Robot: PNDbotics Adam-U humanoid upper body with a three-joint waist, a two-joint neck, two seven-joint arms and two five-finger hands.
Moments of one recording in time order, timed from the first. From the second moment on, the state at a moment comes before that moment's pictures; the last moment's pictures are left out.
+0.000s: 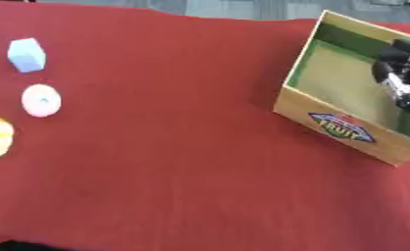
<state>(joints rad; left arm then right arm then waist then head) -0.31 0.80 0.13 -1.72 0.01 0.15 0.34 -0.41 -0.45 -0.18 -1.60 -0.30 0.00 0.19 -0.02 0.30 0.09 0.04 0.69</state>
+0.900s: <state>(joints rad) -0.77 1.04 -0.05 -1.19 -0.48 0.19 -0.62 -0.42 -0.47 -0.16 -1.60 -0.30 -0.02 0.21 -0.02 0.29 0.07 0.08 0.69</state>
